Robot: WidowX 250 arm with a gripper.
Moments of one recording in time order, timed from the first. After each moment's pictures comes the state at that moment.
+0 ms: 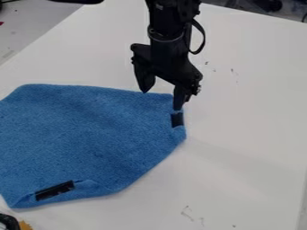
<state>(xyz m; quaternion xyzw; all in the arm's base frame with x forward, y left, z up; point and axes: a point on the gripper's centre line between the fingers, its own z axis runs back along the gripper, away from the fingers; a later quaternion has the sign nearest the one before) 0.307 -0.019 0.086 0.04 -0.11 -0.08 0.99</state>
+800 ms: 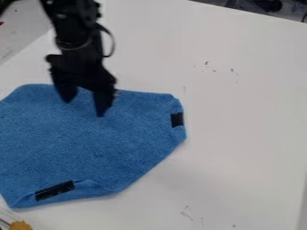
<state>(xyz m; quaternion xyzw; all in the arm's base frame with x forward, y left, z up) 0.235 0.096 0.082 0.06 -0.09 0.04 0.99</state>
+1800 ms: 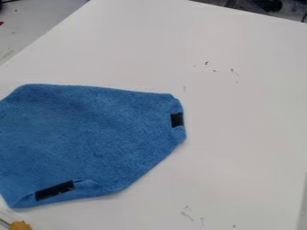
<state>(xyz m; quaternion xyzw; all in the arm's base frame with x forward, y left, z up) 0.158 0.254 0.043 0.11 -0.08 0.20 0.97</state>
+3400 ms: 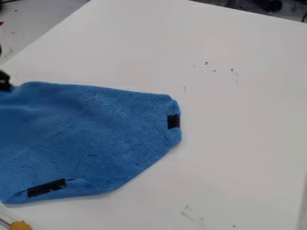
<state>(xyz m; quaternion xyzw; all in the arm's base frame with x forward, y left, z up) 0.213 0.240 0.078 0.16 -0.07 0.15 0.97</state>
